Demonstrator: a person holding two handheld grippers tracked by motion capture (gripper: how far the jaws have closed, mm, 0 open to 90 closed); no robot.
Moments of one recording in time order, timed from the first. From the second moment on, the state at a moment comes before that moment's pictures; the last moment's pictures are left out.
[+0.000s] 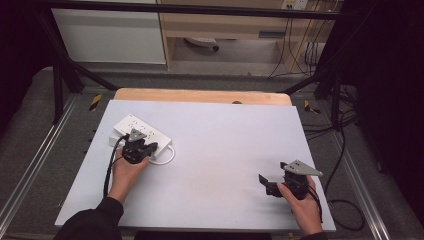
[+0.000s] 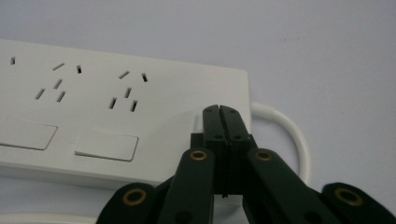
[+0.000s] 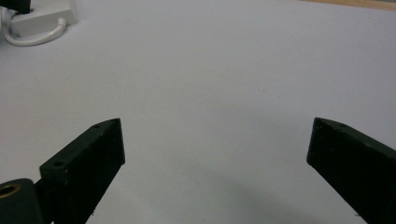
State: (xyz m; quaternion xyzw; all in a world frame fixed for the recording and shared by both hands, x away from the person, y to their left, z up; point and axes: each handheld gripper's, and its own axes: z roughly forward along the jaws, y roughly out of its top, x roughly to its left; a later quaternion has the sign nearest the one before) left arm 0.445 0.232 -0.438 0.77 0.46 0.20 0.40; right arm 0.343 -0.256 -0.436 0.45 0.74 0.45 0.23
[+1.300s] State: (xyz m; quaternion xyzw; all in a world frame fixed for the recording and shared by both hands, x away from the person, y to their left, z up) left arm 0.449 0.239 -0.439 0.75 0.48 0.19 0.43; right arm 0.343 -0.259 -0.435 0.45 0.73 0.45 0.23
